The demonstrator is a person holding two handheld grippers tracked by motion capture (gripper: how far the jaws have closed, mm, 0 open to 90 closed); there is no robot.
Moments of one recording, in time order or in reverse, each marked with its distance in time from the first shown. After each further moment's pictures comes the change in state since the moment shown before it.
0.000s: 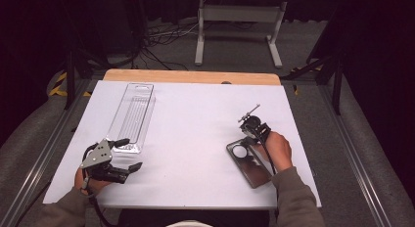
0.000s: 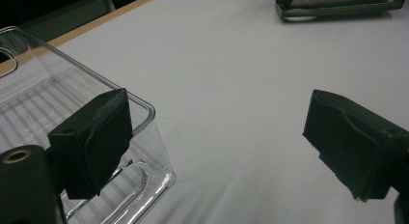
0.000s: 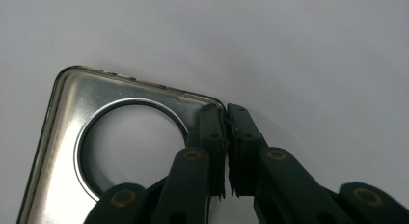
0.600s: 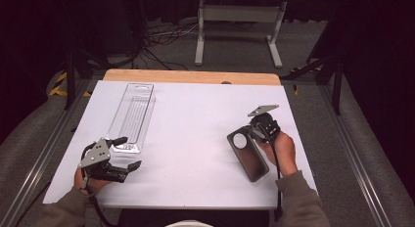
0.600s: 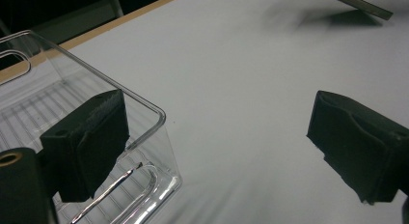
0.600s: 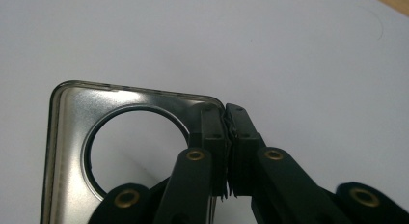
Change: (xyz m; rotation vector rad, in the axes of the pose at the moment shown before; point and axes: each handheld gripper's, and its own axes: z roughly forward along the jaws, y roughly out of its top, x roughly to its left) left arm 0.001 0.001 -0.002 -0.029 0.028 -0.019; right arm 0.004 -0.015 -0.046 -0.353 -0.053 0.022
